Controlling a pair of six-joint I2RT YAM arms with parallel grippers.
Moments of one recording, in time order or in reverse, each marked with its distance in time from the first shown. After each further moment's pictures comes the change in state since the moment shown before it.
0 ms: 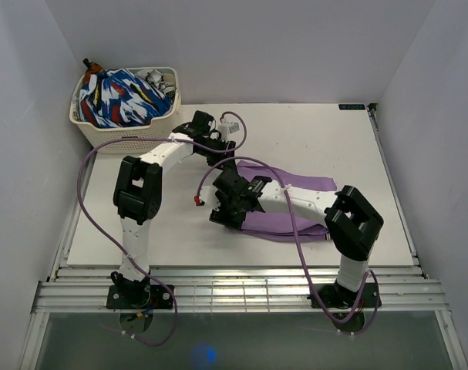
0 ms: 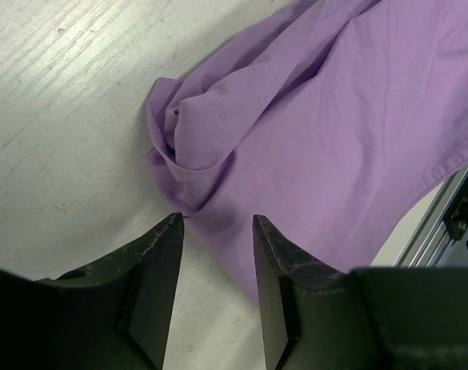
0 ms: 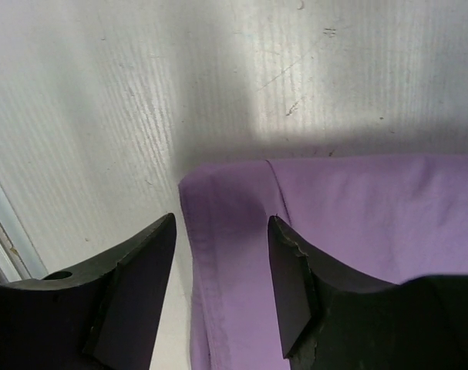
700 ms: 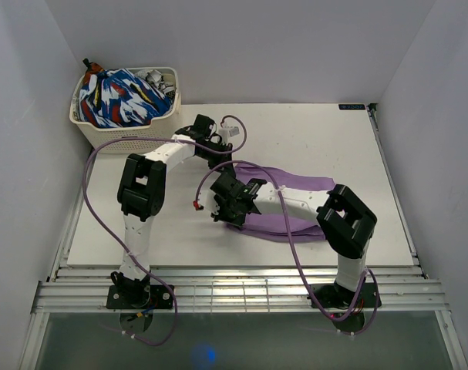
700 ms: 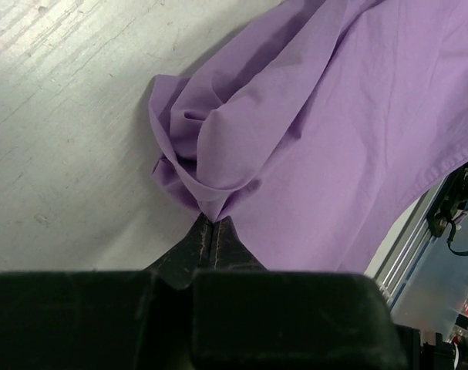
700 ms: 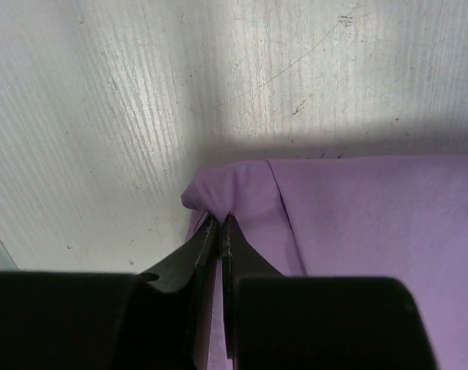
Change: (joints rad) left arm 0.007 0.061 0.005 0.013 0.047 -0.036; right arm 0.019 0.043 0.000 -0.001 0.037 -0.023
